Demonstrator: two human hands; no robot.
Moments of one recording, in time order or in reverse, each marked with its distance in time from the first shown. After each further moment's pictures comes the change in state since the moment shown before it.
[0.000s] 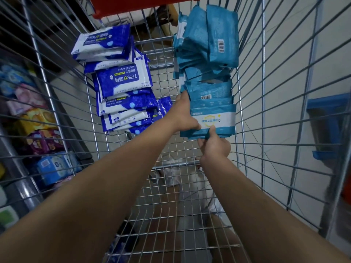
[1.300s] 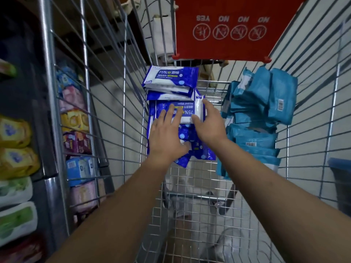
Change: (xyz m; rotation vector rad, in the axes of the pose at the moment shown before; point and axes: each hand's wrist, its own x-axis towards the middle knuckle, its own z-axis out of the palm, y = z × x) left_hand -0.047 -0.098 -0.096 0.358 0.436 -0.082; right_hand -0.076 -0.009 0.156 -1.218 -0.702 -0.911
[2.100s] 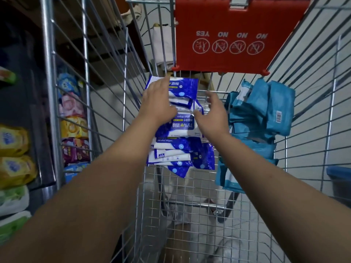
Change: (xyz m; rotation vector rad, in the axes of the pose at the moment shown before) left_hand 0.085 -0.009 -0.073 -0.120 0.107 0.019; right_hand 0.031 -0.019 -0.014 0.010 0.119 -0.119
